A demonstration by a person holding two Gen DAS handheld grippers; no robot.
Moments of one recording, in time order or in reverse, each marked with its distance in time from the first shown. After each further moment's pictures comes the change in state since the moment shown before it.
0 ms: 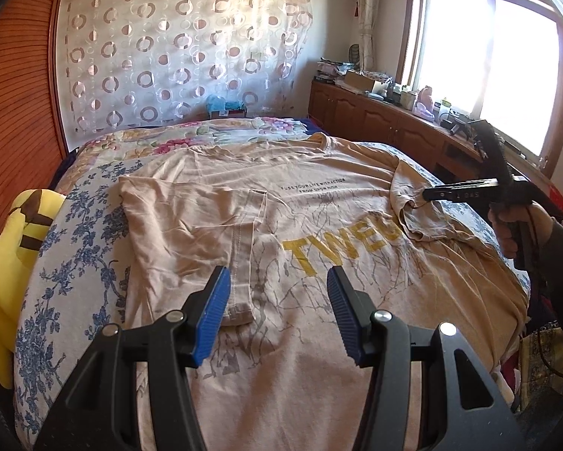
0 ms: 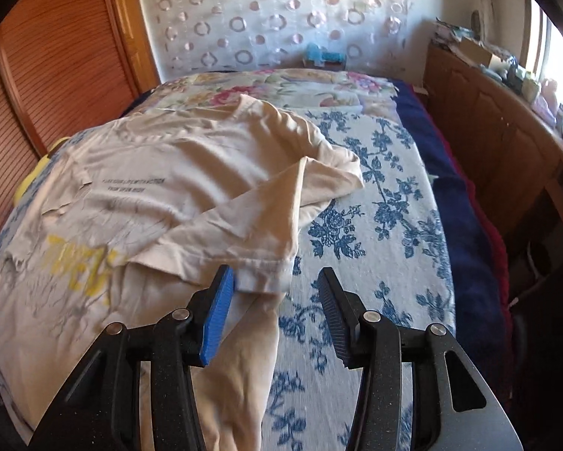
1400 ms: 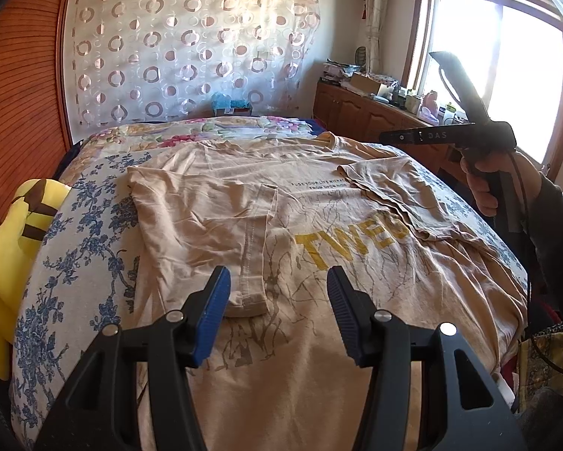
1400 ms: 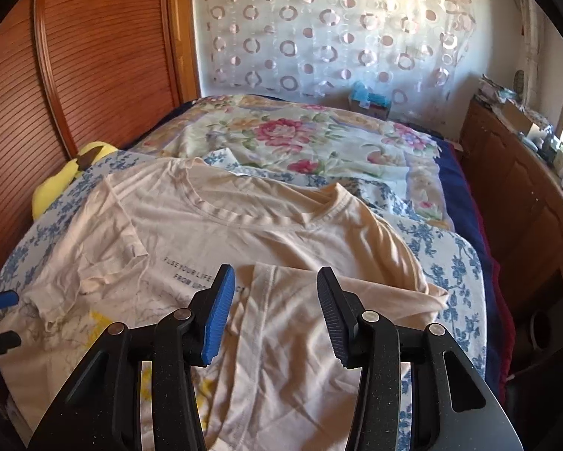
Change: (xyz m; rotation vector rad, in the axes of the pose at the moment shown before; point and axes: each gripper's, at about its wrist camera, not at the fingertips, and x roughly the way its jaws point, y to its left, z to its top) left arm -0.001 0.010 -0.007 -0.026 0.000 0.004; right arm 0.004 0.093 0.083 -0.179 -0.104 0.050
